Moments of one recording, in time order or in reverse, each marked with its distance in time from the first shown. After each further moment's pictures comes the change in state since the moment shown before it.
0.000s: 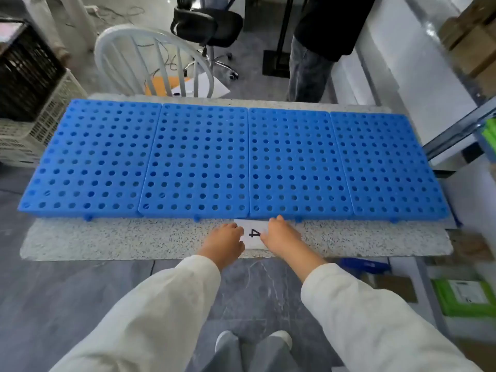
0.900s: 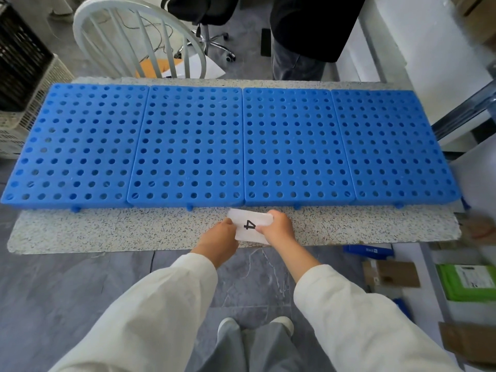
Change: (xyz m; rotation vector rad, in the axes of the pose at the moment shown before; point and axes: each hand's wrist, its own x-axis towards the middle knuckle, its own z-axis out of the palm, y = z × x) left_hand 0.011 0.002 0.030 -0.034 -0.079 -0.117; right_hand 0.017 0.016 0.038 0.603 0.154 0.165
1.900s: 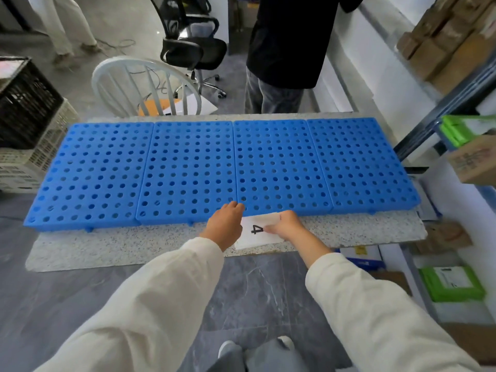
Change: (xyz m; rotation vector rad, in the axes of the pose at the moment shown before) left_hand -0.025 0.041 -0.070 0.011 0.261 0.174; right_hand -0.037 -0.021 -0.083 -0.015 -0.087 0.015
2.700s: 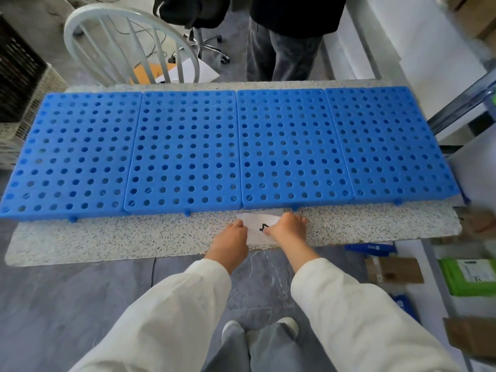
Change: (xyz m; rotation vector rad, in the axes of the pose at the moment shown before) left_hand 0.008 -0.021 0.088 -0.015 -0.212 -0.081; right_hand 0.065 0.032 0.070 -0.300 0.203 0.175
